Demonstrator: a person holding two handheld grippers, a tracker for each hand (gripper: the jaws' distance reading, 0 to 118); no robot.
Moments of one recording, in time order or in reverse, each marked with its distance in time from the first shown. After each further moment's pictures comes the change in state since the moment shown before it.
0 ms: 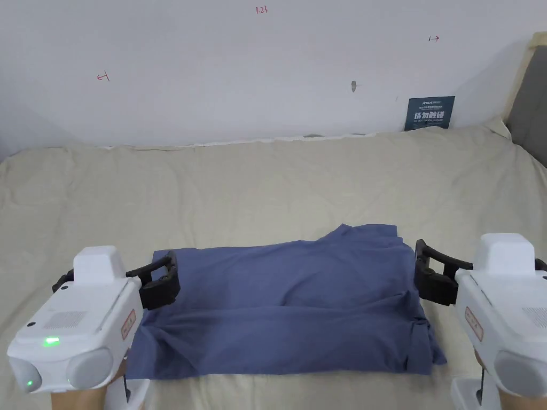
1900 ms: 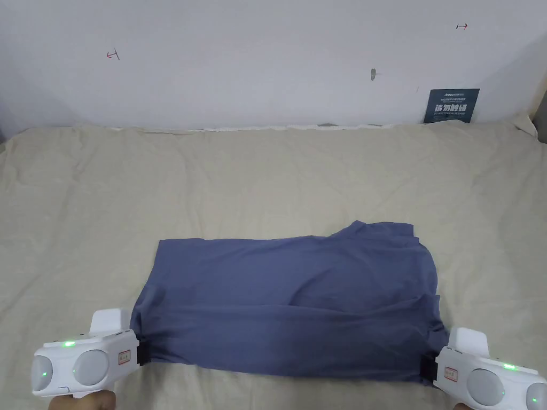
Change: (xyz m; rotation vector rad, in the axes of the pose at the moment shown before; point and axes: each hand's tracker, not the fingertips) left arm -0.062 -0.121 -0.092 -0.663 0.018 0.098; right arm 0.012 -0.166 -0.132 -0.707 0.048 -0.180
